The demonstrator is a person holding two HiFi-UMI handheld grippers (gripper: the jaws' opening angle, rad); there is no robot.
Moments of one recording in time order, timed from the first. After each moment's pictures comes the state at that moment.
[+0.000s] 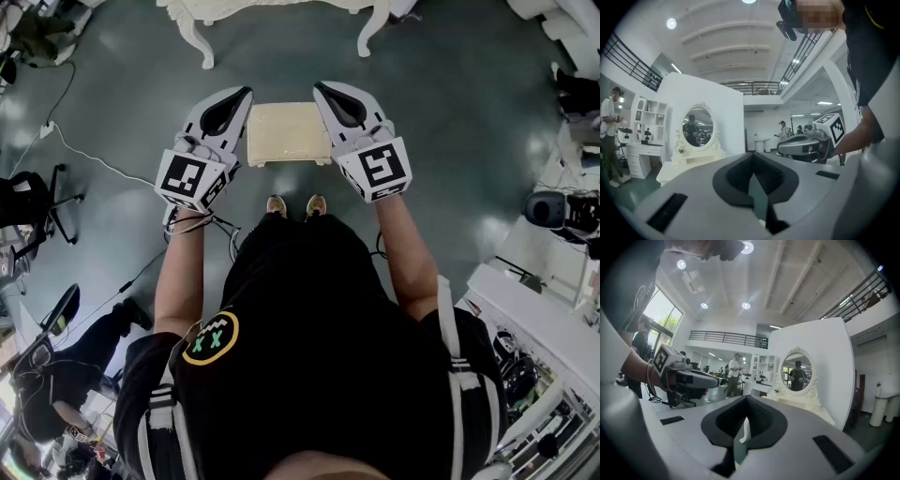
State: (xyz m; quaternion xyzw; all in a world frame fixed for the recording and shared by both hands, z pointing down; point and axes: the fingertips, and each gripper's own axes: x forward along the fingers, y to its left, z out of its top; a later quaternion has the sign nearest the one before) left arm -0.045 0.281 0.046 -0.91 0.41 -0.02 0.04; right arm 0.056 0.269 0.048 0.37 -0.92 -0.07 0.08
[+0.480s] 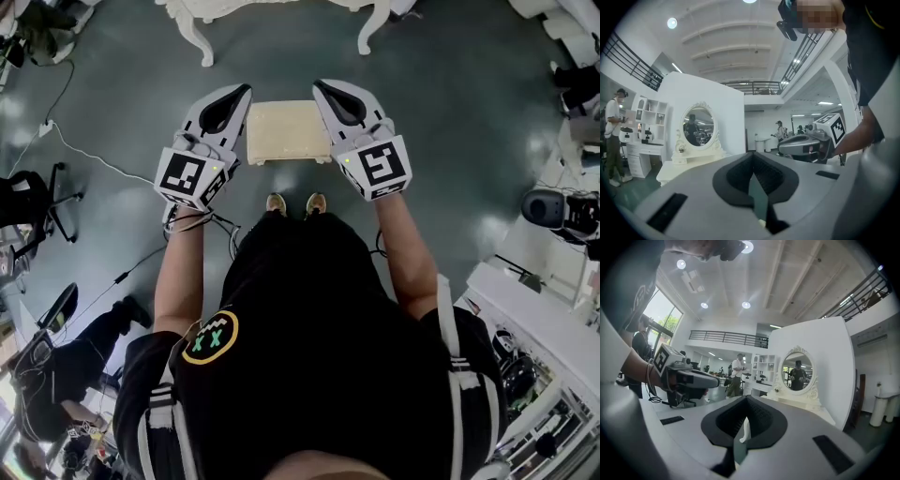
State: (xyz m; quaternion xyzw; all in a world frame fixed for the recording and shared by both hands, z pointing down) left arm -0.048 0.274 0.047 -0.91 0.41 -0.02 0.03; right arm 0.052 0.262 0.050 0.37 -0.92 -0.06 0.08
